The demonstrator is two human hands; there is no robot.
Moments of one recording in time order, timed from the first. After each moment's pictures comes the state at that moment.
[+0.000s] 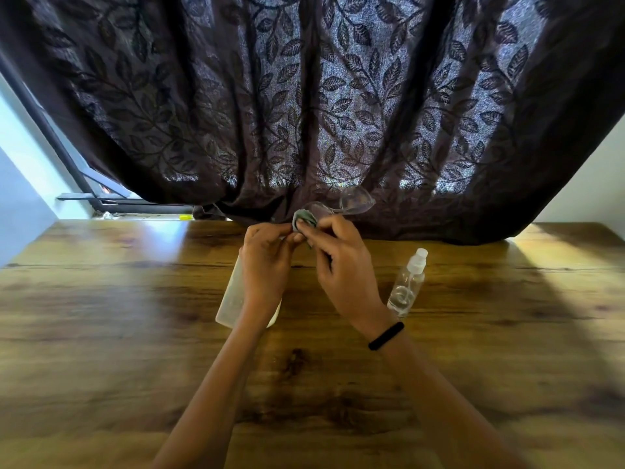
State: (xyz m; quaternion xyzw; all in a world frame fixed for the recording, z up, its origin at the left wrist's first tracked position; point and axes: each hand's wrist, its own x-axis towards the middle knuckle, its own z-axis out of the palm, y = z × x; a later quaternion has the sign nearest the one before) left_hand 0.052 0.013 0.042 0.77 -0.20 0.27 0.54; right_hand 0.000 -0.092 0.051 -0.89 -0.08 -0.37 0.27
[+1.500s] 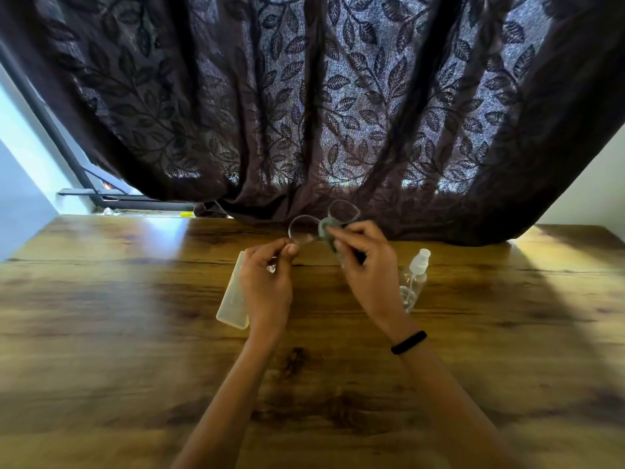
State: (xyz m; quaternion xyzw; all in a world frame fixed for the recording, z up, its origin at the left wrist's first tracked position) left_hand 0.030 0.013 0.027 0.77 -0.09 0.24 0.58; right_hand -0.008 -0.113 0.046 -0.84 -0.03 -0.38 0.39
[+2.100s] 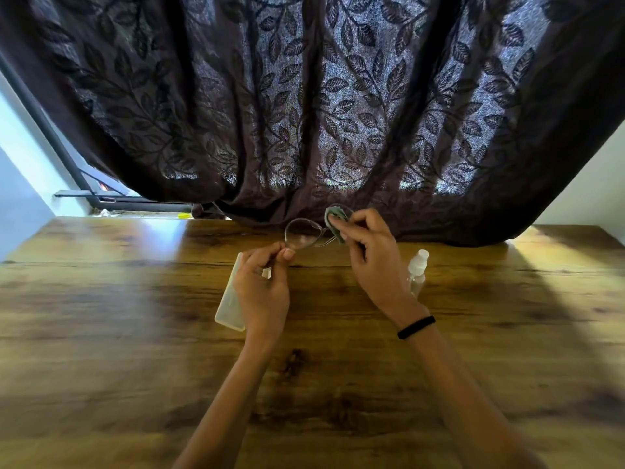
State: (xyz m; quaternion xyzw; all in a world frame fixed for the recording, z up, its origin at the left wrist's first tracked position) left_hand 0.022 0.017 0.031 0.76 -0.10 0.24 0.59; right_hand 0.003 -0.132 0.051 -0.89 -0.06 -0.35 0.30
